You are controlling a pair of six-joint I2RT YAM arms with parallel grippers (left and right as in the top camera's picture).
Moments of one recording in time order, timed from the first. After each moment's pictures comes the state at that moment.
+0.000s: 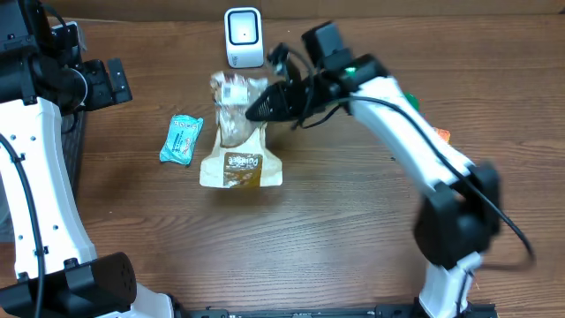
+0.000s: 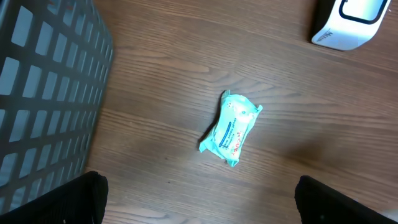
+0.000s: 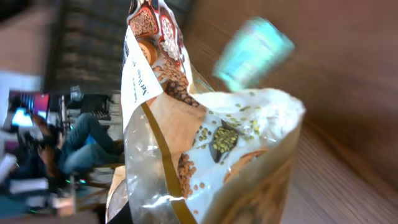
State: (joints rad) left arm 0.26 1.72 2.00 -1.37 0.07 -0.05; right arm 0.46 1.96 1.81 -0.80 -0.90 0.19
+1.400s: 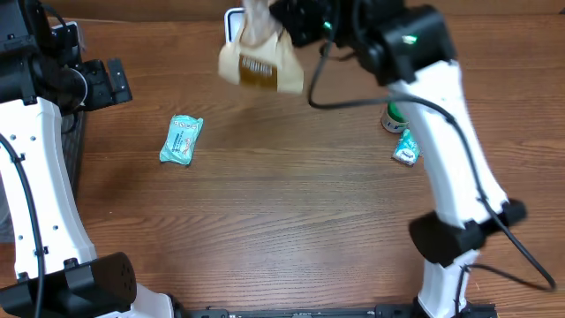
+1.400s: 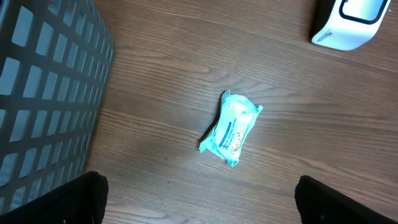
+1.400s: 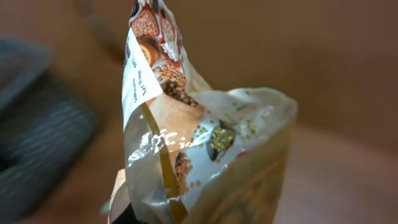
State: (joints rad) left arm 0.26 1.72 2.00 -1.37 0.07 -0.05; right arm 0.48 2.06 2.48 -0.95 -0.12 0.13
